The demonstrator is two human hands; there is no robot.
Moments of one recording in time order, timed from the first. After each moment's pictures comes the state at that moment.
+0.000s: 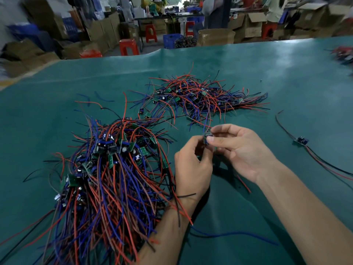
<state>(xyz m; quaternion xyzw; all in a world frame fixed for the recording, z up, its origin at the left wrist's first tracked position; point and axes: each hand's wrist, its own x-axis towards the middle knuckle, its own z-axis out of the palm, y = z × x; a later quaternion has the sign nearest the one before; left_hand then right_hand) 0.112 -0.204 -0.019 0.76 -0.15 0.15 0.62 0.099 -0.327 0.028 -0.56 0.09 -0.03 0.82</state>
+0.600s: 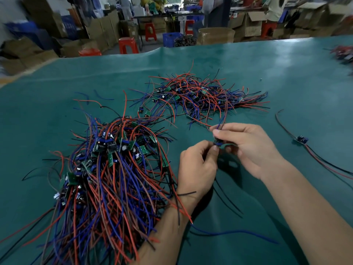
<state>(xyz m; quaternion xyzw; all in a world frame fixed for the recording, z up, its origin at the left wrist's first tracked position) 0.110 -0.207 -0.019 0.77 -0.19 0.07 0.60 0.101 -0.340 0.026 -0.67 0.10 -0.06 0.74</state>
